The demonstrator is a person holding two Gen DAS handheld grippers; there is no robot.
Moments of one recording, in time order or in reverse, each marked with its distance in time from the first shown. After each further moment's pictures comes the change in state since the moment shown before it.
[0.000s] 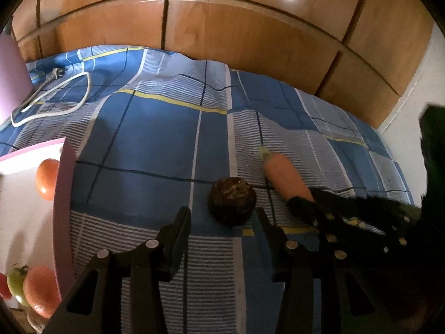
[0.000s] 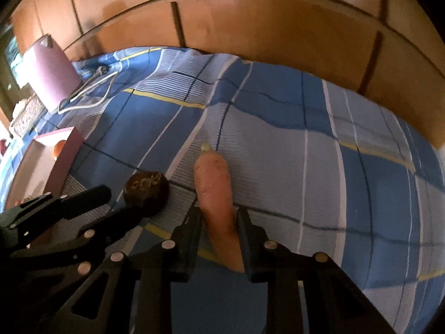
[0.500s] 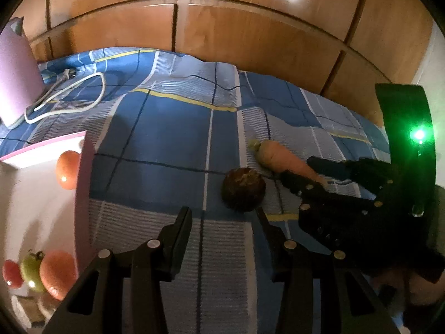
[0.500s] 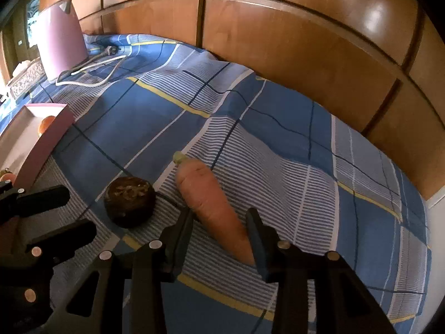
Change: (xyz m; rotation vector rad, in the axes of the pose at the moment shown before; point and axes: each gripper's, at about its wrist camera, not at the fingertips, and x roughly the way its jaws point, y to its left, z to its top) left arm -0.016 0.006 -0.012 0.005 -0.009 0.035; right arm 0.018 0.012 0.015 -0.218 -0.039 -0.093
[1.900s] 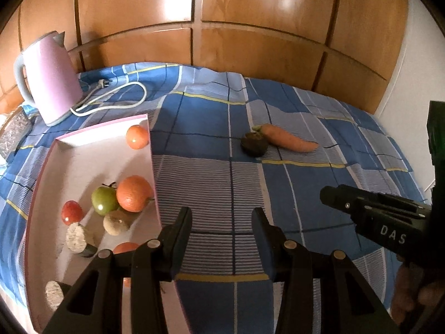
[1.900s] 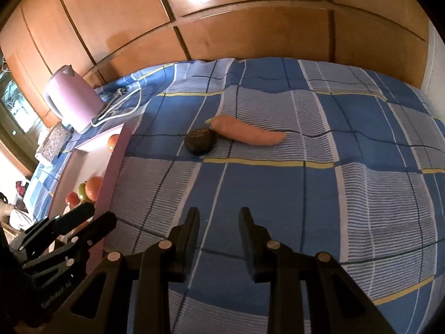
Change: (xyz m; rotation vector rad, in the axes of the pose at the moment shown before) left arm -0.095 0.014 -0.070 0.063 -0.064 0.073; right arm -0.103 0.028 -0.088 0.412 -0.032 0.162
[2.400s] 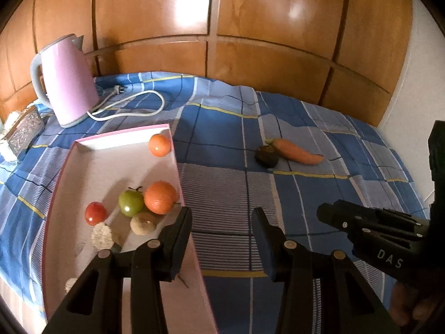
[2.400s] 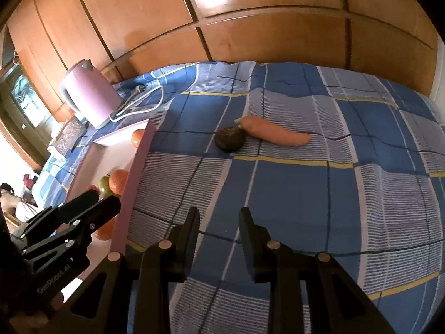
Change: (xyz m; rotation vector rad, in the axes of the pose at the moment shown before) left arm -0.025 0.019 -0.001 -0.030 -0.048 0.021; right arm -0.011 0.029 -0.008 -0.038 -0.011 0.048
